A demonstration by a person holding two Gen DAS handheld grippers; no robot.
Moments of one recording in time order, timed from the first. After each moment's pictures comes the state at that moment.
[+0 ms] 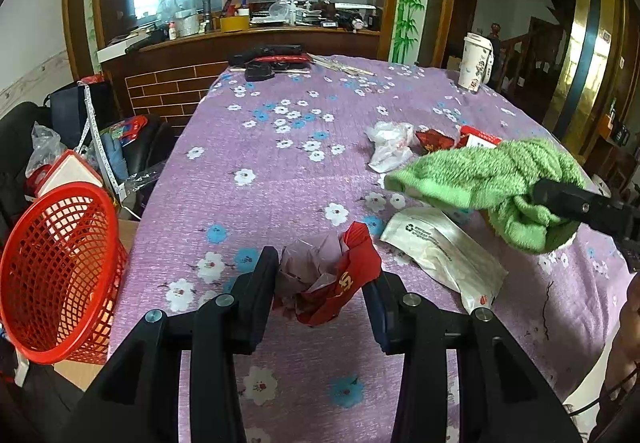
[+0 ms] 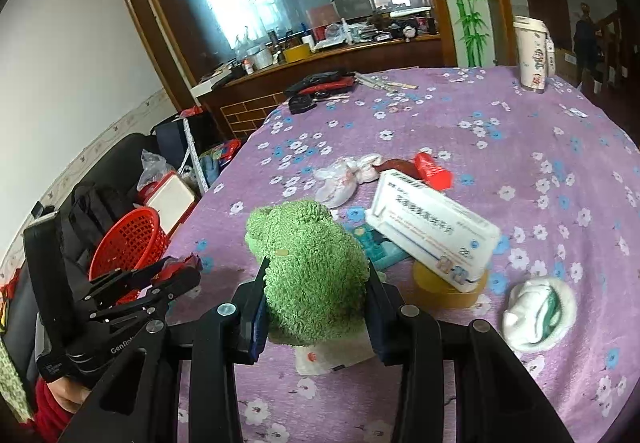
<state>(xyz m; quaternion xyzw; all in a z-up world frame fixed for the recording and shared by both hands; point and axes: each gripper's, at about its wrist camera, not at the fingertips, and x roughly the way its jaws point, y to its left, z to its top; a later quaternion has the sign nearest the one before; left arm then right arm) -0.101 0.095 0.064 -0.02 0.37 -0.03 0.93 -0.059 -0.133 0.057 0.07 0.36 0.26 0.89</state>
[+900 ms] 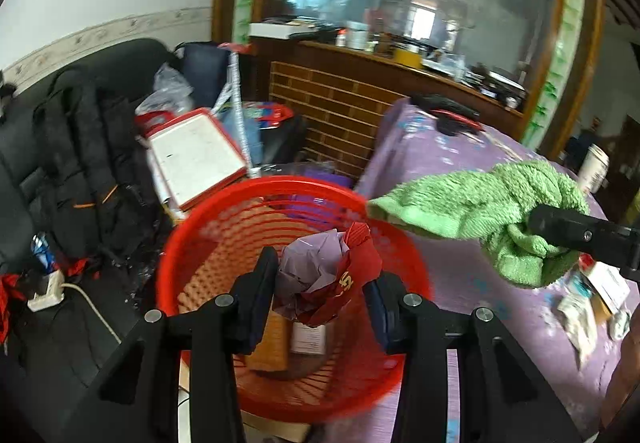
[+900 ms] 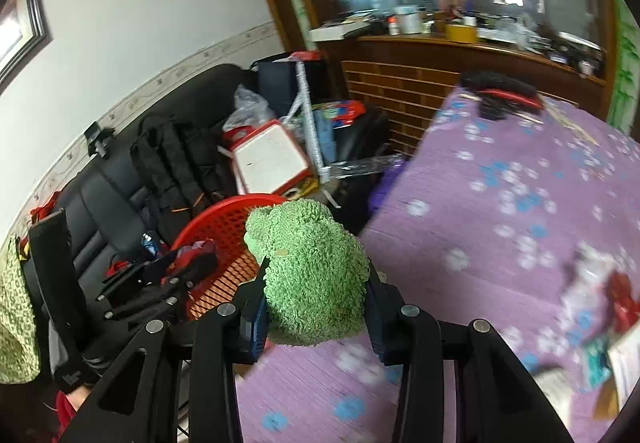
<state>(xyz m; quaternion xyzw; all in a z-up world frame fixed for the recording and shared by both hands) -0.145 0.334 0.080 -0.13 0.33 0.16 0.92 -0.034 0.159 0.090 -0.03 0.38 0.42 0.82</state>
